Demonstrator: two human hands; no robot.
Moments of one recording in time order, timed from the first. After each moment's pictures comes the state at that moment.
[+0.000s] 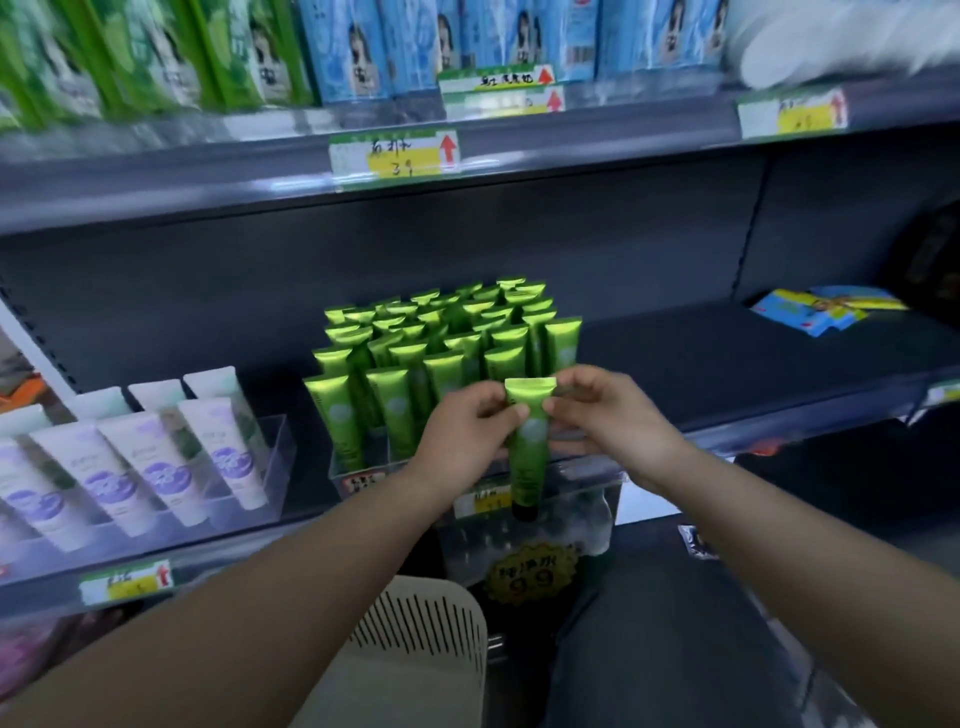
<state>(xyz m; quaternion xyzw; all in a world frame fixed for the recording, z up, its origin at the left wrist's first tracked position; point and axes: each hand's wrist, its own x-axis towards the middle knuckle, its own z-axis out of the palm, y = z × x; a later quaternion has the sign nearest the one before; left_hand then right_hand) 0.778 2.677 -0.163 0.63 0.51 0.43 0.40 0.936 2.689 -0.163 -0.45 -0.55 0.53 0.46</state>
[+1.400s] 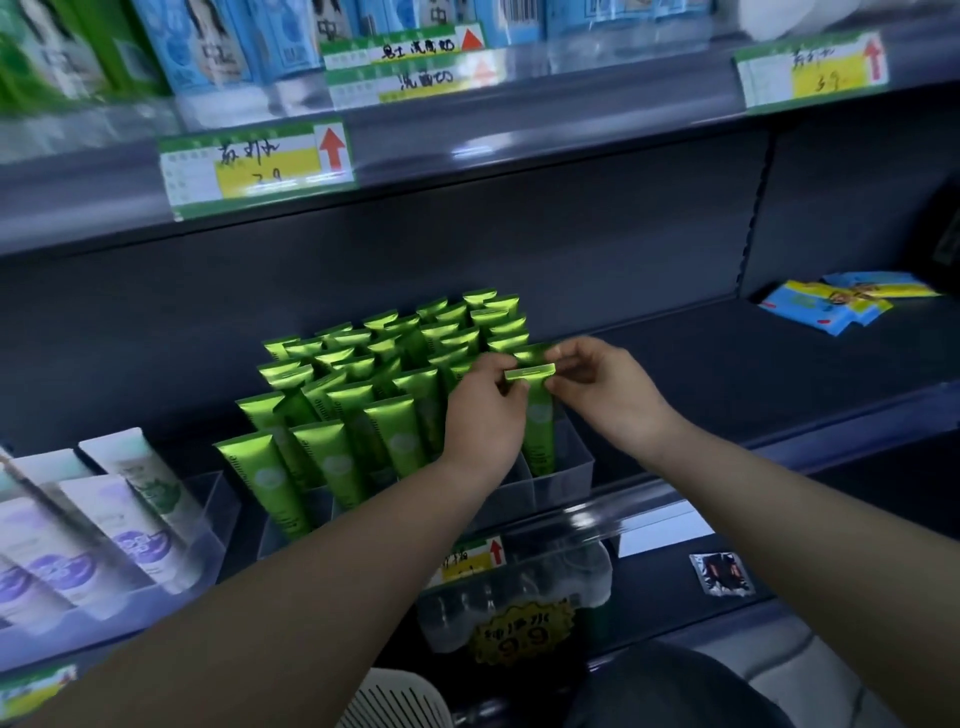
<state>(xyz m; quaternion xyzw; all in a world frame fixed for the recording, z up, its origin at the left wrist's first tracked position) 0.842 2.777 -0.170 0.63 0.58 0.45 0.24 0.973 2.786 -0.167 -0.50 -0.64 0.35 0.48</state>
